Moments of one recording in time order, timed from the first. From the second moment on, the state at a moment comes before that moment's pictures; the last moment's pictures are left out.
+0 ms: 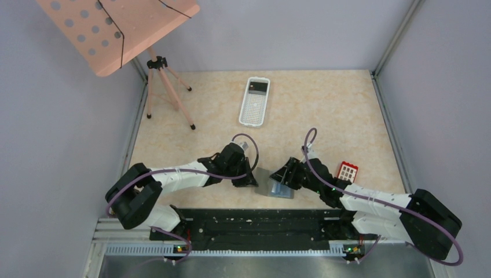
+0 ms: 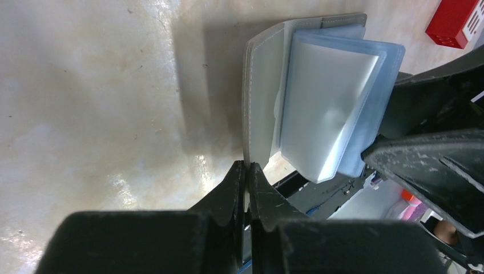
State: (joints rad) left arm -0.83 1.42 0.63 -0.08 0.27 -0.94; right arm 0.83 1.04 0.24 0.32 -0.02 1.08
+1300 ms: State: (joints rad) left arm -0.77 1.26 0.59 -0.15 0.24 -0.98; right arm 0.87 1.23 0.30 0.42 -0.07 1.03
